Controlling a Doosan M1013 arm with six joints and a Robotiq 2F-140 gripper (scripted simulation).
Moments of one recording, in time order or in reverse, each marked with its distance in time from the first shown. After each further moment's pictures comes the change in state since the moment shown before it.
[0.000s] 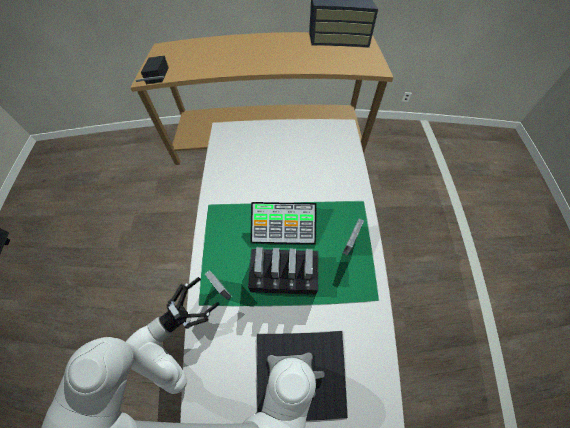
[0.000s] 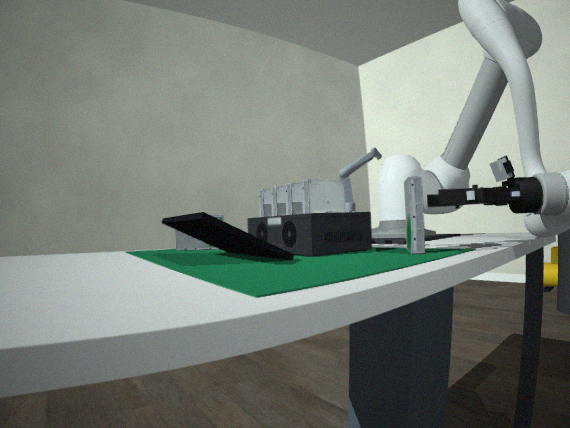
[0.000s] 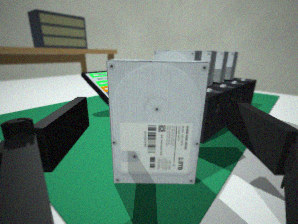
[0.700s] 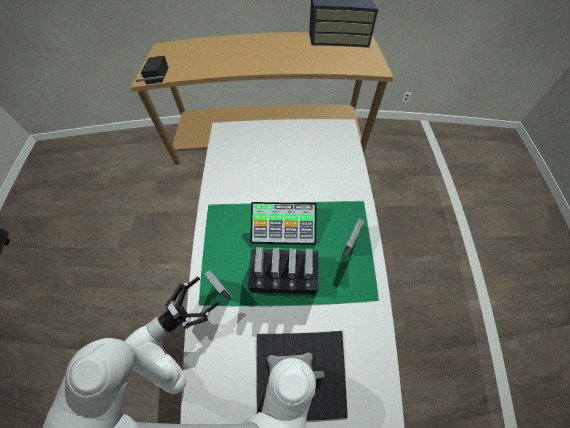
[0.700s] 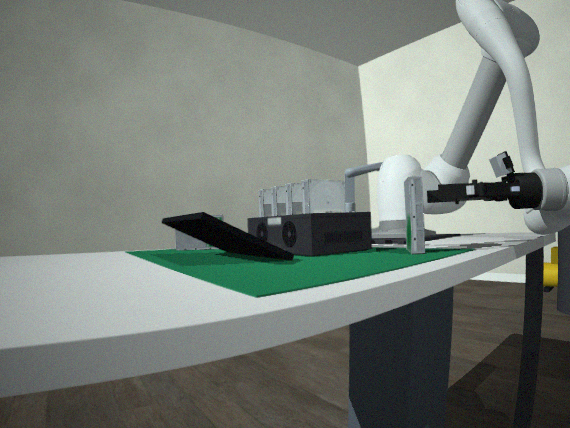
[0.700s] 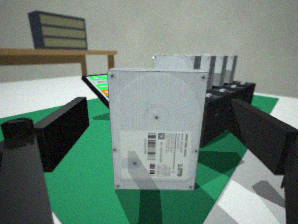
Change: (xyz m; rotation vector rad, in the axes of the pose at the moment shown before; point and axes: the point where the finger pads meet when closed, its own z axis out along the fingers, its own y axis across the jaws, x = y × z) arm 0.009 0.000 0.000 0.000 0.000 0.000
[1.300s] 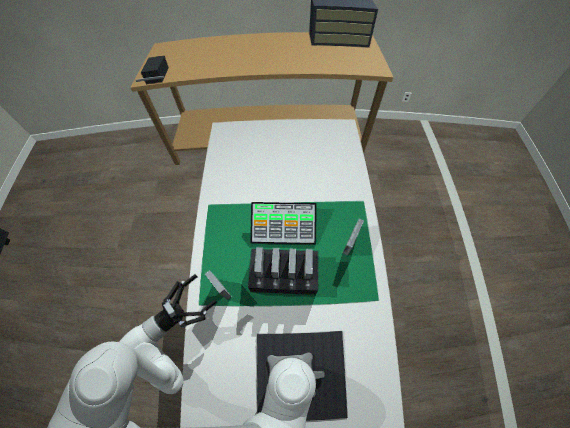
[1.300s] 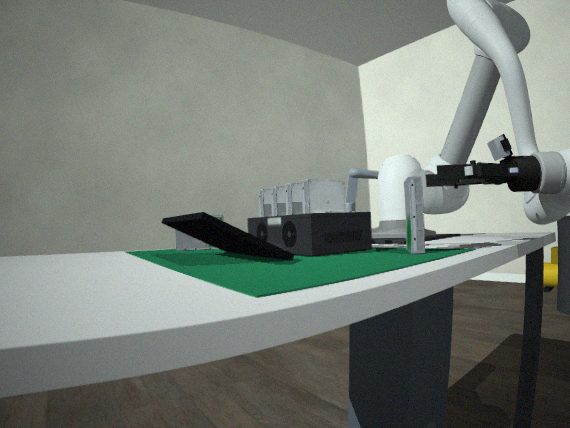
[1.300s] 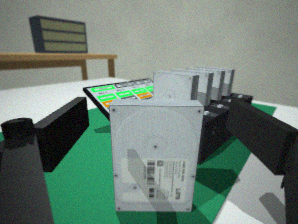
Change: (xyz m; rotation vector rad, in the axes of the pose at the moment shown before) arm 0.036 0.000 0.000 0.000 0.000 0.000
